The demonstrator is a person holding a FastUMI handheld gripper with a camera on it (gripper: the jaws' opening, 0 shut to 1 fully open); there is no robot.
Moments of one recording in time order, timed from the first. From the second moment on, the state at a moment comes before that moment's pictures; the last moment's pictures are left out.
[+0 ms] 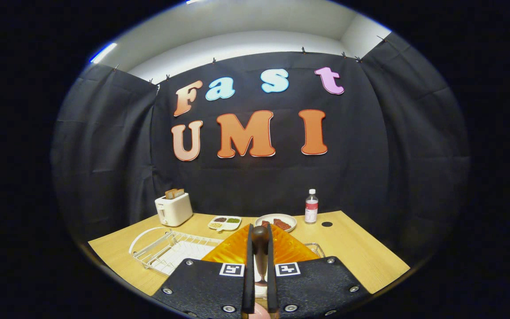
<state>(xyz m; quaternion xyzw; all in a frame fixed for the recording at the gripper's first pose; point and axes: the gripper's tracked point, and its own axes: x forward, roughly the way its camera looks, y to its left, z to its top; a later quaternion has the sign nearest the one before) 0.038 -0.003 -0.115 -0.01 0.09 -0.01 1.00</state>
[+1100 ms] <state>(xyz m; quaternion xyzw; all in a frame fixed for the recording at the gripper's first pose) -0.004 0.059 -0.227 0.00 0.17 0.11 0.98</state>
